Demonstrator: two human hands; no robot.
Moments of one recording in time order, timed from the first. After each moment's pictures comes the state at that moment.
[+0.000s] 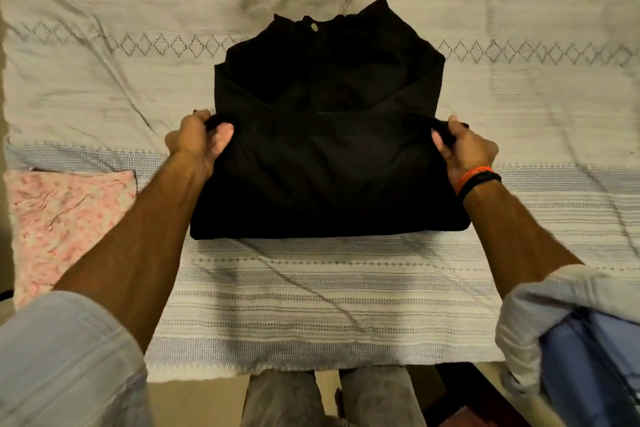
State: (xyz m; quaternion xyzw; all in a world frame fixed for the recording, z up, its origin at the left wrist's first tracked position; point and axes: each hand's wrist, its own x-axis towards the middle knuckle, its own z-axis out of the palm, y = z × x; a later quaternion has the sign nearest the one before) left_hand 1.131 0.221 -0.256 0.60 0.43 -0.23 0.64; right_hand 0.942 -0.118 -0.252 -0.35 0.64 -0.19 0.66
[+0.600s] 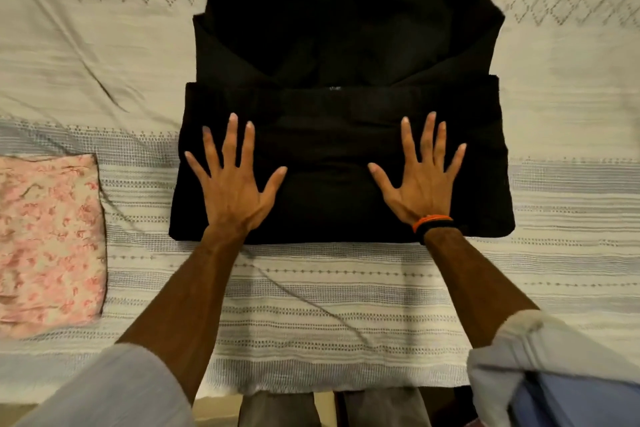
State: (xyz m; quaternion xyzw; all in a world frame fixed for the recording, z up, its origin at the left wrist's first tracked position) left_hand 1.021 0.237 -0.356 0.97 -0.19 -0.17 0.04; right_hand 0.902 -0.035 -0.359 -0.95 0.26 0.14 0.09
